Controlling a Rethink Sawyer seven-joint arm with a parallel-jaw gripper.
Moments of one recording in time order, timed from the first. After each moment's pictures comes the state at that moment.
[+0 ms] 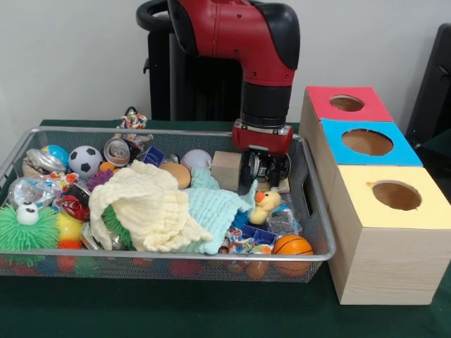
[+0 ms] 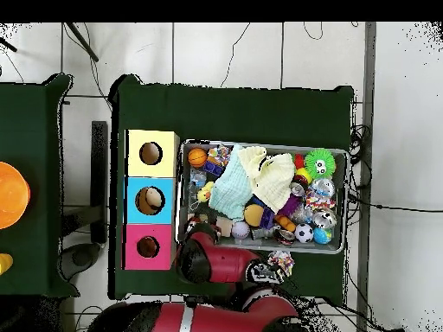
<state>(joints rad) -0.16 -0.40 -0.04 2.00 -0.09 -0.30 2.06</state>
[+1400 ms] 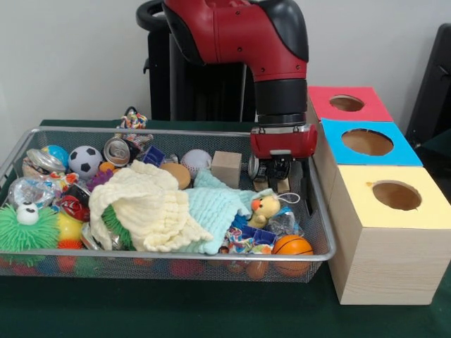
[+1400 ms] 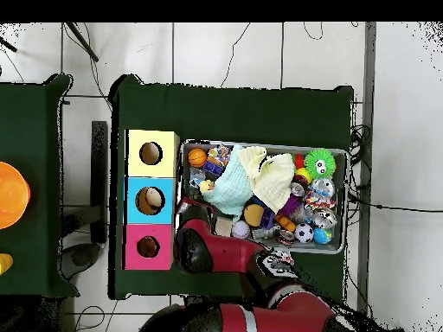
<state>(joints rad) -0.30 -0.45 0.15 2.02 -0.12 -0.44 2.06</state>
